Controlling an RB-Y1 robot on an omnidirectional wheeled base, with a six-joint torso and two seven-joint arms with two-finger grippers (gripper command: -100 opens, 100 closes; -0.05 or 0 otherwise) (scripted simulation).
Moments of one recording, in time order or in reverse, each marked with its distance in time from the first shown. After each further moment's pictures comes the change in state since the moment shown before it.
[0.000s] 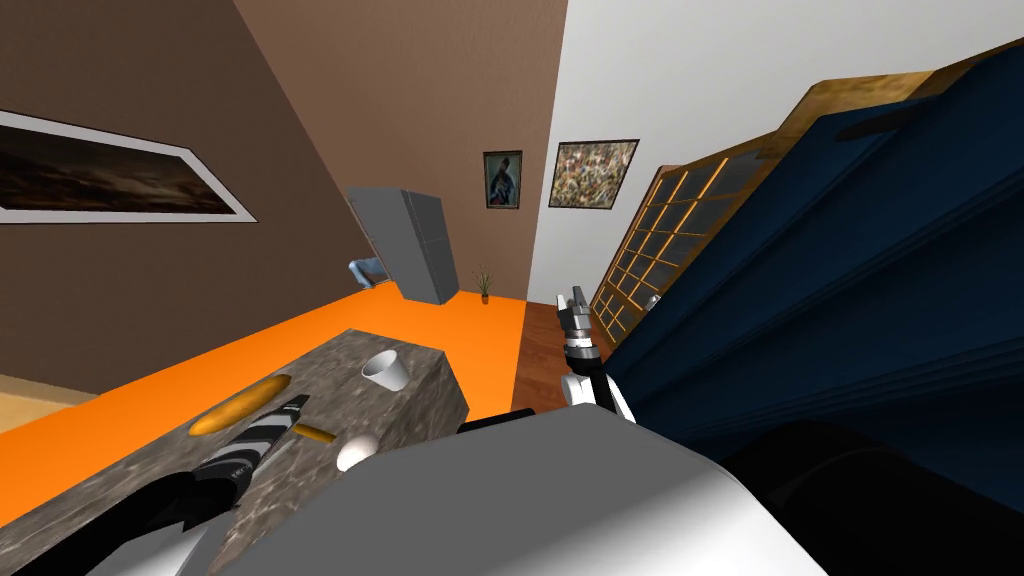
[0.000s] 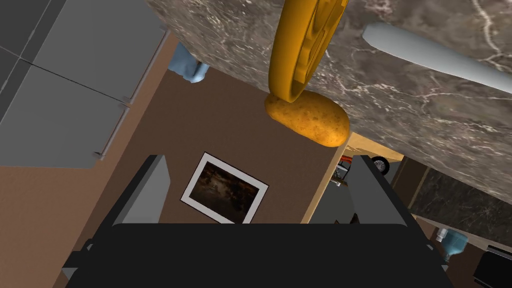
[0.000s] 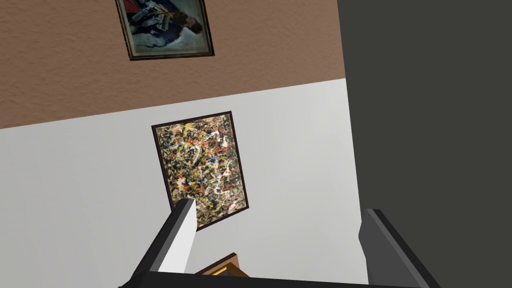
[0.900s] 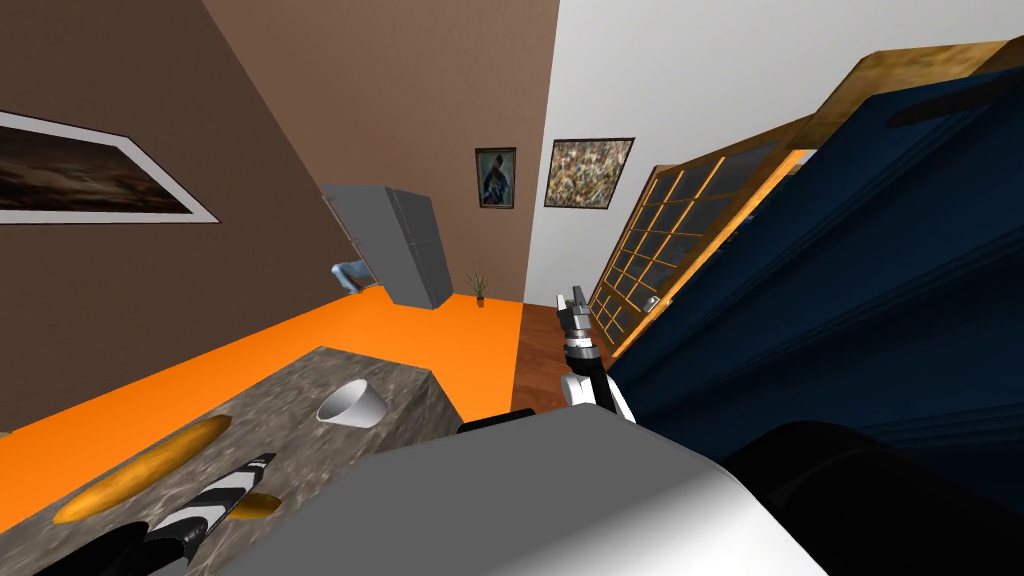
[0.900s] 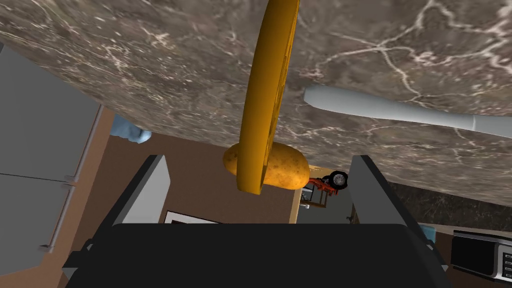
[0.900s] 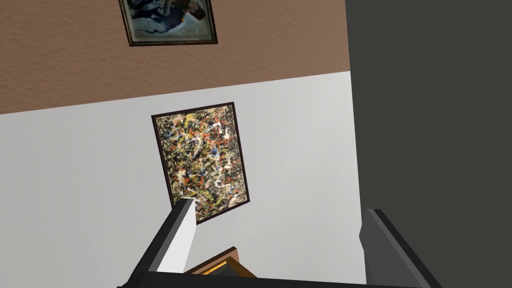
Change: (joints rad) left arm 0.088 -0.009 0.035 0.000 0.023 0.230 -0.085; right arm 0.000 0.000 0.000 0.000 0.000 0.000 0.000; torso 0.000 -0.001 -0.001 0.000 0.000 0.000
